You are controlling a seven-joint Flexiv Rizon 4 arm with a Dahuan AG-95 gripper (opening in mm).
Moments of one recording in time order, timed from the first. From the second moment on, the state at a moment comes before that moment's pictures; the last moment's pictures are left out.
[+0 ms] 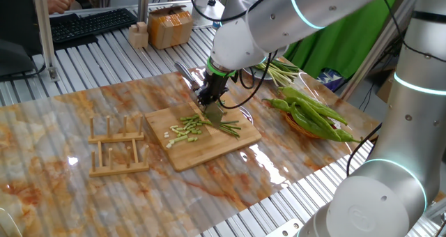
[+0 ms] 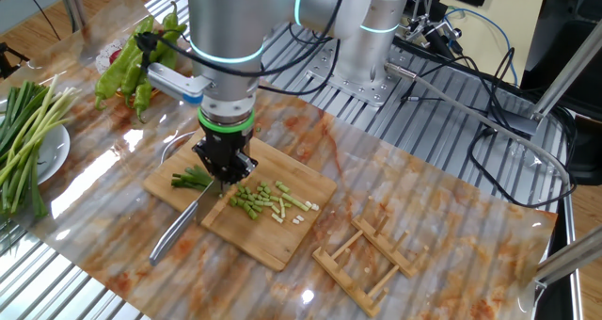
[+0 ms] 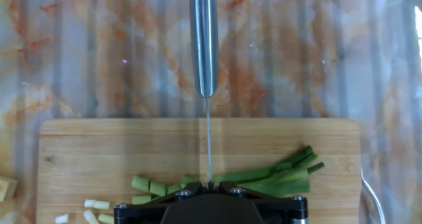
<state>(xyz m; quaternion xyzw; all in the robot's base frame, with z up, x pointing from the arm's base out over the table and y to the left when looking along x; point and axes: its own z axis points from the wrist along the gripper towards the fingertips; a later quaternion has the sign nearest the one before) 0.556 -0.057 0.055 -0.01 1.00 0.01 0.05</state>
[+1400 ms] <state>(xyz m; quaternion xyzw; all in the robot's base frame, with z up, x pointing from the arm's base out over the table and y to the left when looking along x) 0.549 -0.073 0.062 -0.02 1.00 0.01 0.06</state>
